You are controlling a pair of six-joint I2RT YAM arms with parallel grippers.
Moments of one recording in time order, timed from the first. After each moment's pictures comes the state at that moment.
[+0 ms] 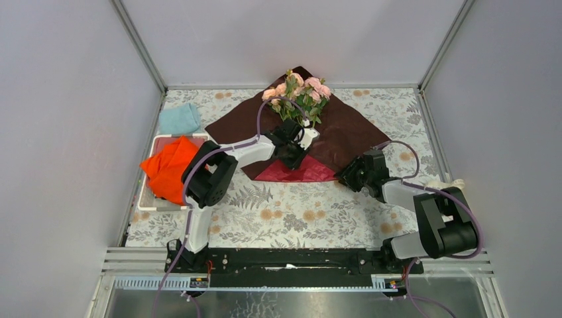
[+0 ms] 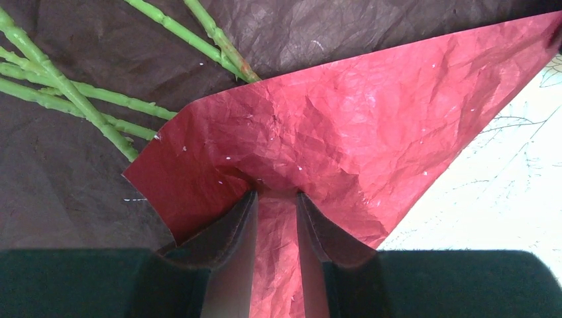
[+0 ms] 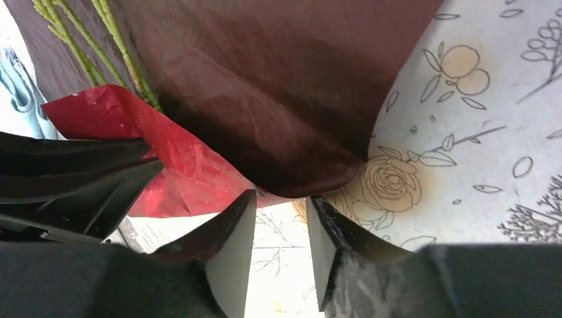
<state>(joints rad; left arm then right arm) -0.65 2.07 1.42 -0.35 0.23 0.12 0.24 1.40 0.44 0.15 -0.19 0.96</state>
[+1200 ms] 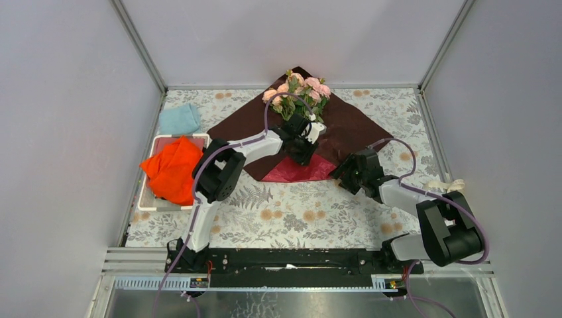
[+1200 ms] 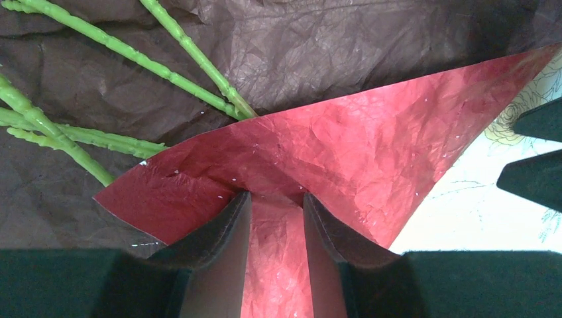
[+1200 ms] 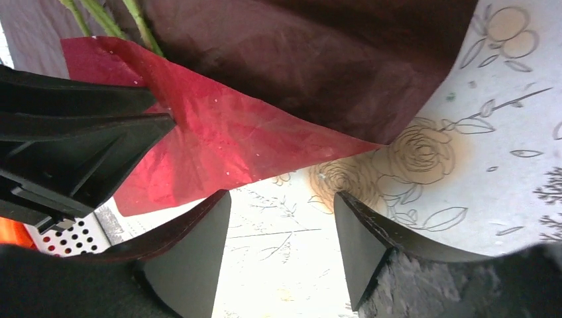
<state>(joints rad) -0.65 2.18 1.60 -0.39 0.28 0.05 0.32 1.36 0.49 0.05 -0.10 0.96</state>
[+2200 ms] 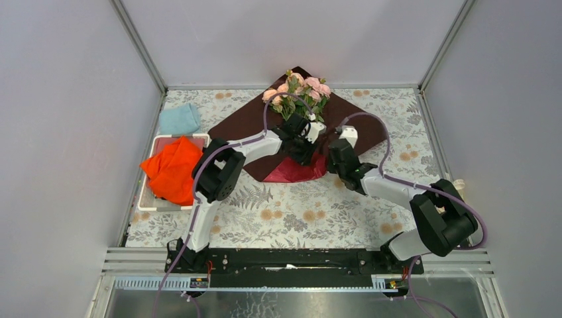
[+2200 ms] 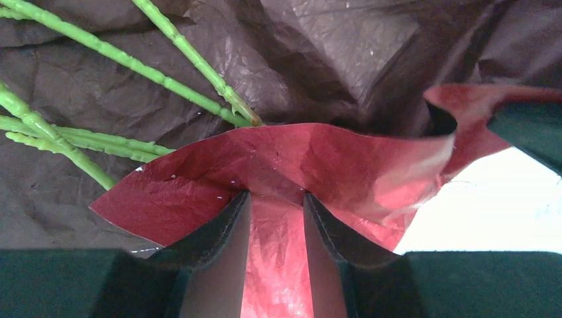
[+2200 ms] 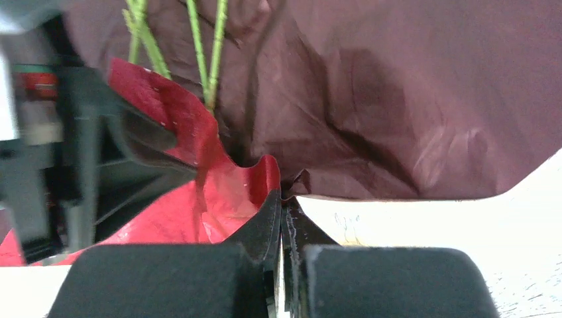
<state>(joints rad) -0.65 2.18 1.59 -0.36 0.31 0.05 0.55 1.46 0.69 0.05 0.35 0.55</state>
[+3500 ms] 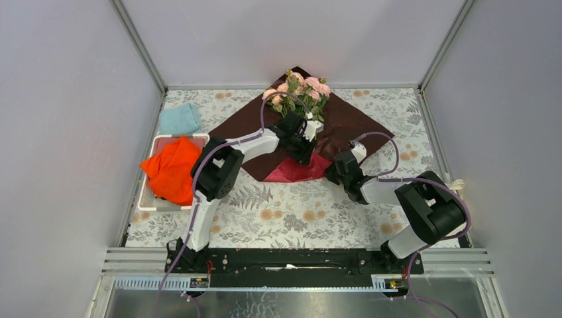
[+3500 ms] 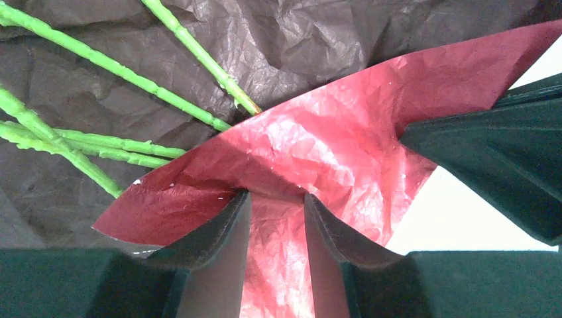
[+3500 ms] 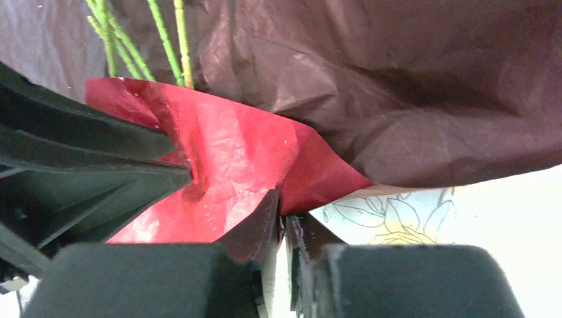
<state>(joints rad) -0.61 2.19 1.59 -0.35 0.38 0.04 0.53 1.56 0.51 0.37 0.25 0.88</state>
